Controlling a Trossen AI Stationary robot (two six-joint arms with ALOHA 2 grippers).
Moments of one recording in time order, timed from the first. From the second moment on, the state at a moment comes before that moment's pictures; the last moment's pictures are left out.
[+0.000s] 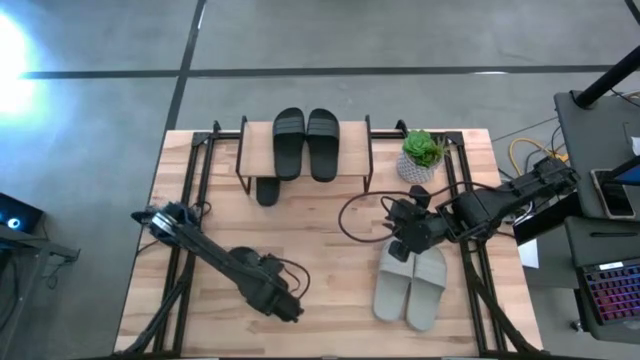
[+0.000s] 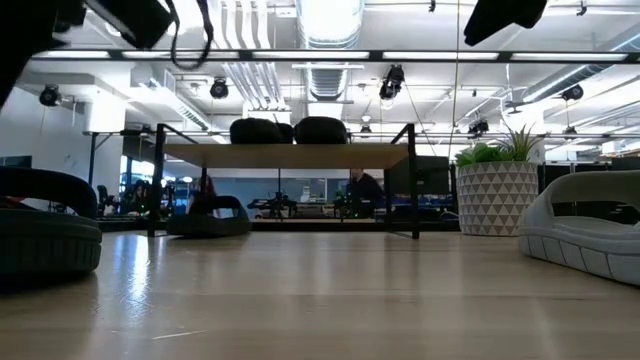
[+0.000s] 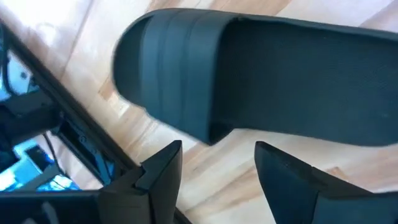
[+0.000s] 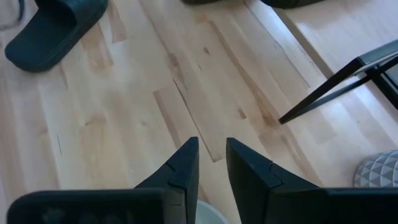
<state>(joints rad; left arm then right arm) -0.58 1.97 1.64 -1.57 0.03 -1.36 0.42 1.28 1.22 -0.99 0.52 0.68</state>
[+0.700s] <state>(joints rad) -0.58 2.09 1.60 -1.57 -0.05 -1.24 0.42 1.28 1.22 -0.99 0.52 0.68</state>
